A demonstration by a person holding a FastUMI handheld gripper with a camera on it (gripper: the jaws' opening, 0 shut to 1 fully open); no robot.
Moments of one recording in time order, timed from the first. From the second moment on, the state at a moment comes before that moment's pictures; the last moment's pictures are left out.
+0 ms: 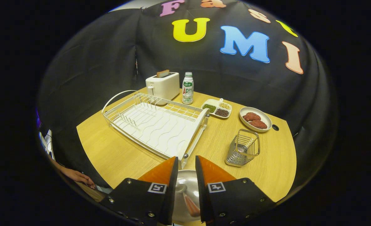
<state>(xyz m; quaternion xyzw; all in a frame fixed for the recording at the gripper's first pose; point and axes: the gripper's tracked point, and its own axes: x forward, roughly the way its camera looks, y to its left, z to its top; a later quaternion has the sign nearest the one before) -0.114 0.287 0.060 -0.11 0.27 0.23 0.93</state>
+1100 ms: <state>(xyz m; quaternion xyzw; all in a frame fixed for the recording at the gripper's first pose) -0.089 0.135 0.272 -0.01 -0.01 0.01 1.00</state>
